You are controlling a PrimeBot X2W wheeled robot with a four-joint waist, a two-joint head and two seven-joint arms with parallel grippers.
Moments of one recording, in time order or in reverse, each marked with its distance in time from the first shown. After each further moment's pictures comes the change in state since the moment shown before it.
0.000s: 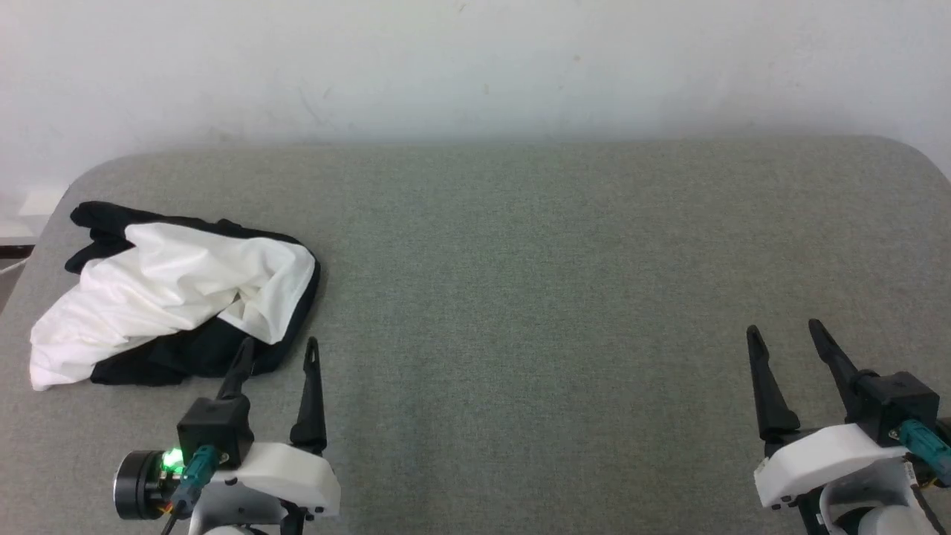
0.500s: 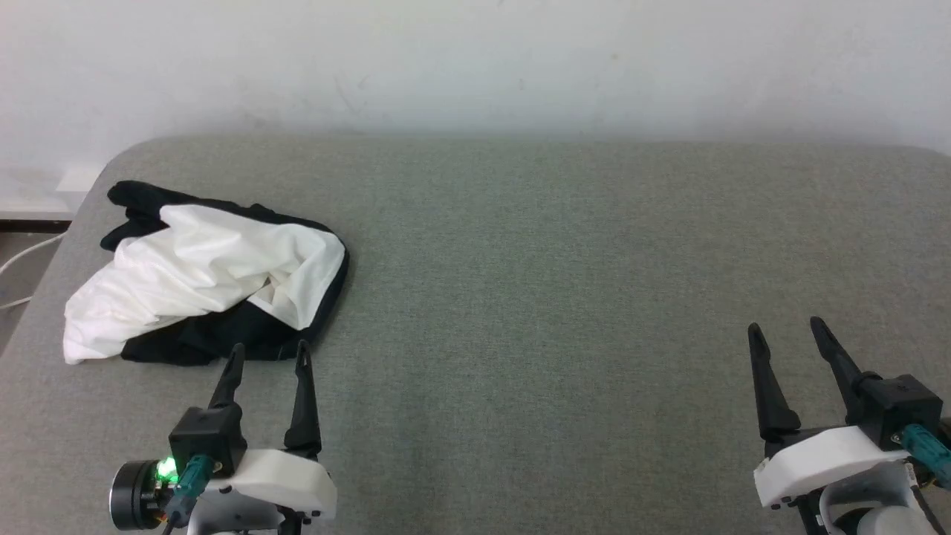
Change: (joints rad) left arm 0.012 0.000 0.004 0.003 -0.018 0.030 -0.030; right arm 0.000 0.000 -0.003 0.004 0.001 0.000 -0.031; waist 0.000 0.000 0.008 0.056
